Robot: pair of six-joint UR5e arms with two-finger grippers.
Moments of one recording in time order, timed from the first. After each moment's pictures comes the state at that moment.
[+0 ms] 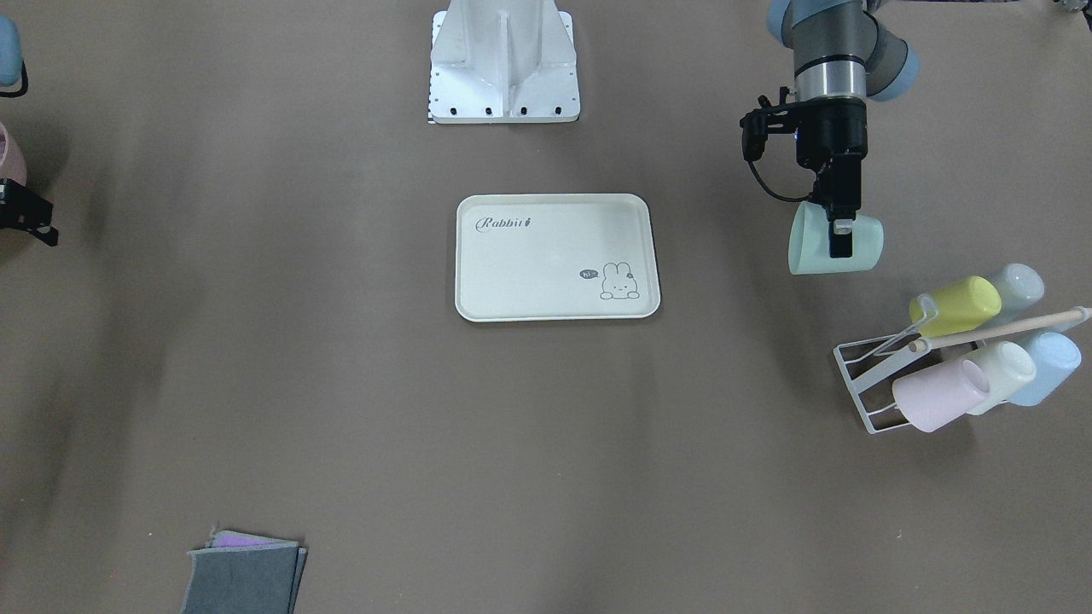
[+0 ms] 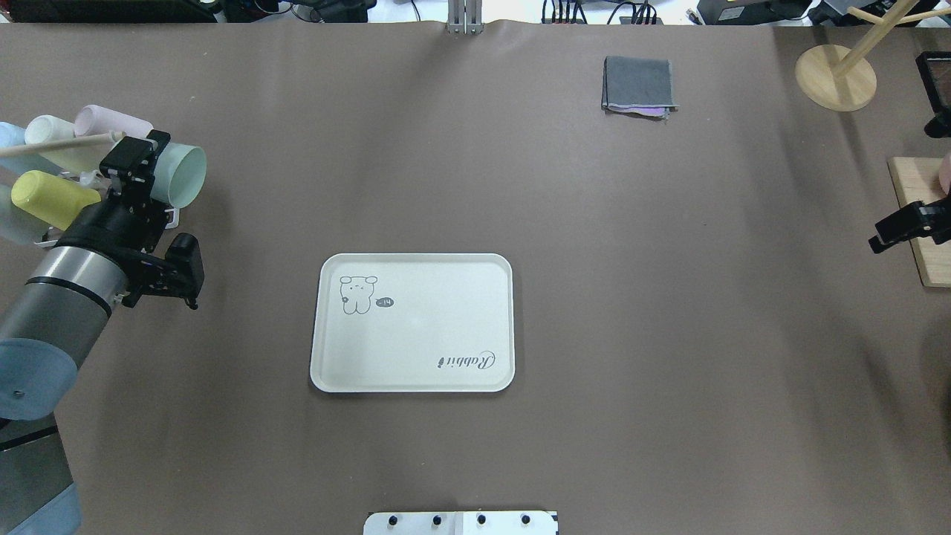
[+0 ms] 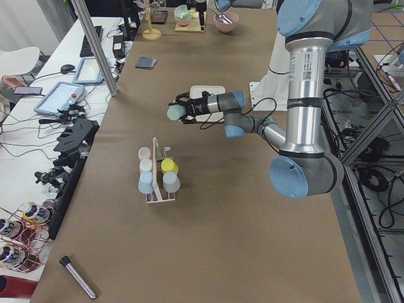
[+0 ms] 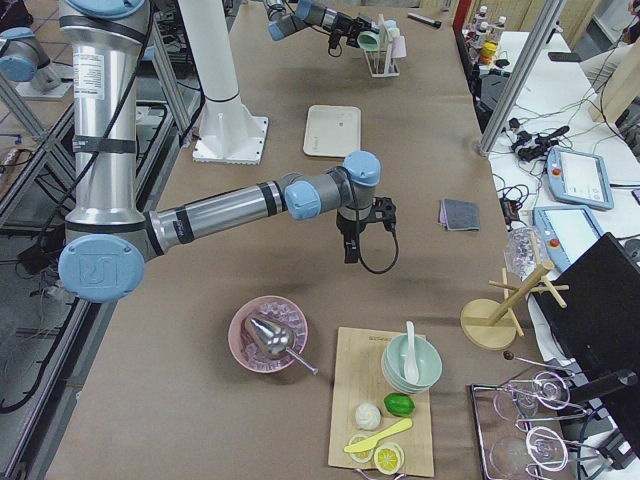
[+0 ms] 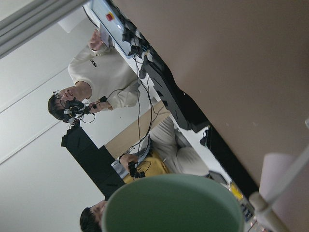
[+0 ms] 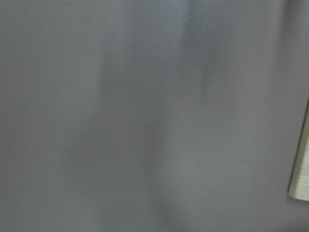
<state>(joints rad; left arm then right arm) -0.46 -1.58 -1.92 -2.58 -0.78 0.77 1.21 -1.62 1.91 -1.61 2.31 0.28</state>
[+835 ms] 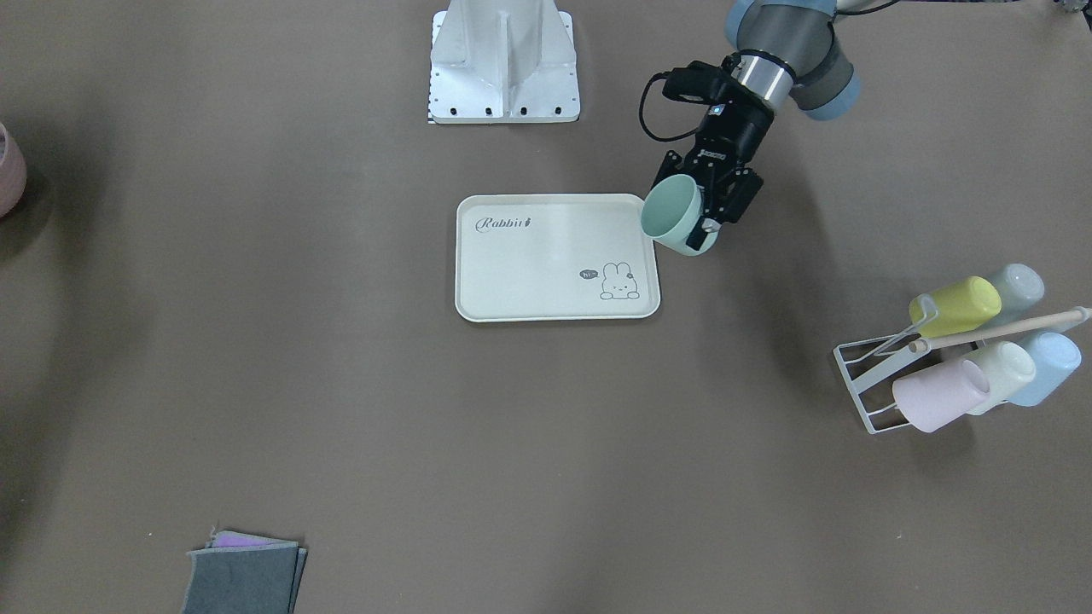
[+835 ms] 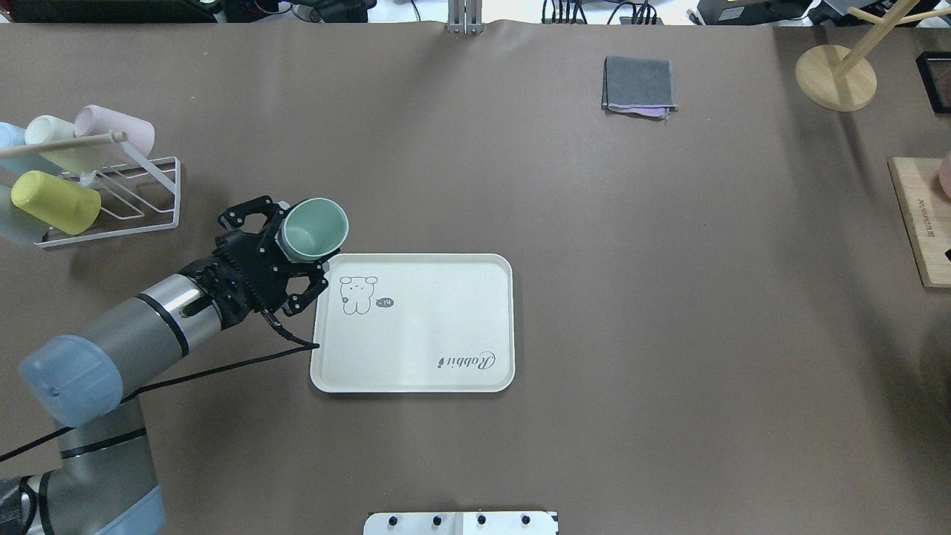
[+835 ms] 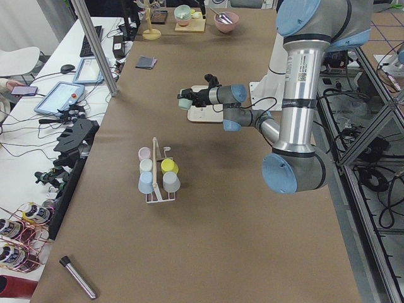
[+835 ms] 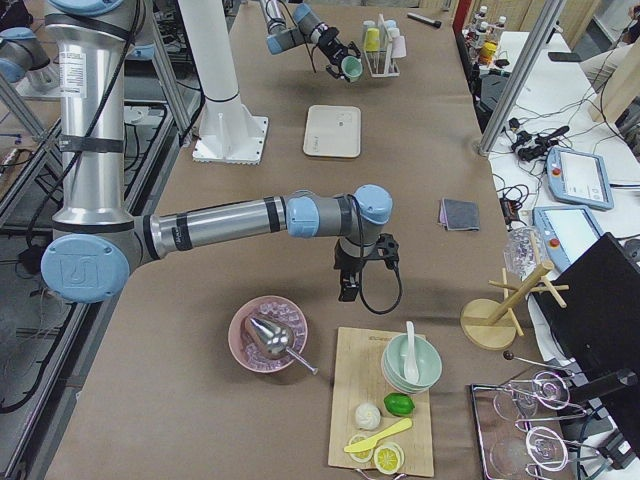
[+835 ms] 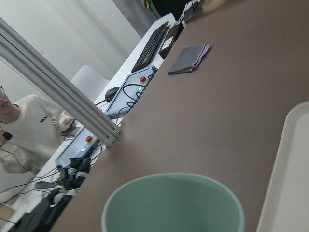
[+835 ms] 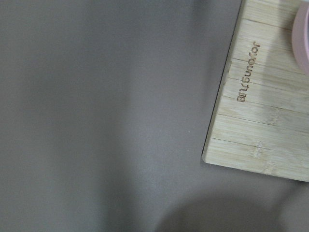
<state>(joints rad) -0.38 -1.77 -1.80 -2.79 -1.18 -0.04 1.31 -1.62 1.80 -1.73 2.30 0.04</state>
